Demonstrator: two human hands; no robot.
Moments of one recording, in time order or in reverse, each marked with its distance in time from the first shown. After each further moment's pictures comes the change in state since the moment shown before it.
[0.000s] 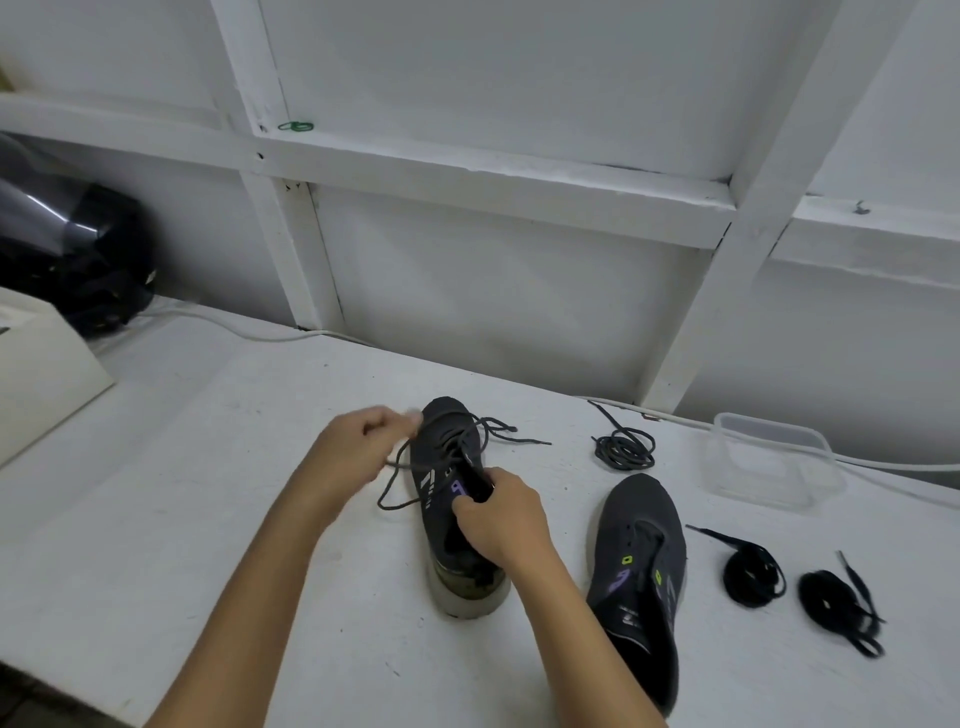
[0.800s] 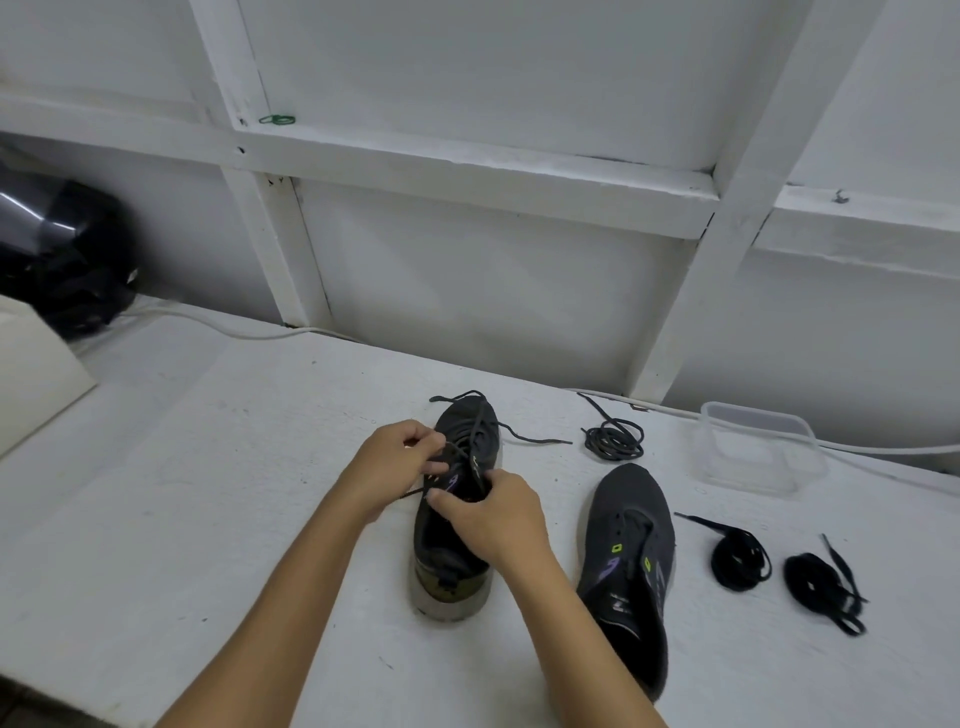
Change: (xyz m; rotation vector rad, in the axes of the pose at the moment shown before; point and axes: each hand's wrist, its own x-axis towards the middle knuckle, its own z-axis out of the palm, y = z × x) left_hand 0.014 -0.013 0.049 -0.017 -0.106 -0.080; right_hand -0.016 -0.002 -0.003 0.088 0.054 0.015
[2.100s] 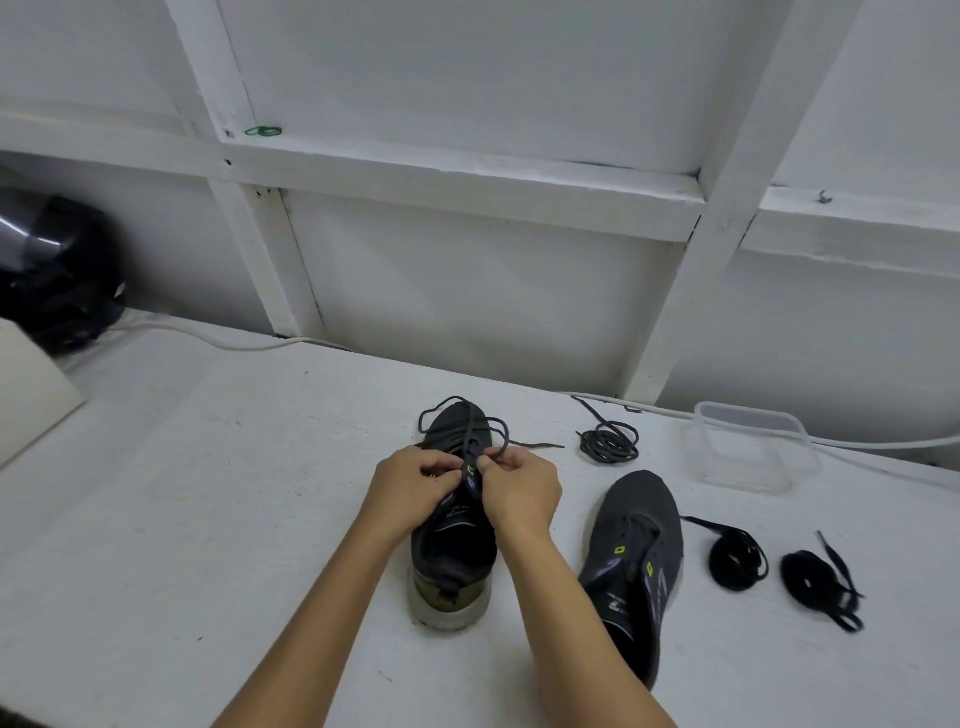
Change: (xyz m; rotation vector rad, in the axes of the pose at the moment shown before) left_hand 0.006 -0.020 0.024 0.344 0.070 0.191; right_hand 0.040 0.002 0.003 0.401 0.363 0.174
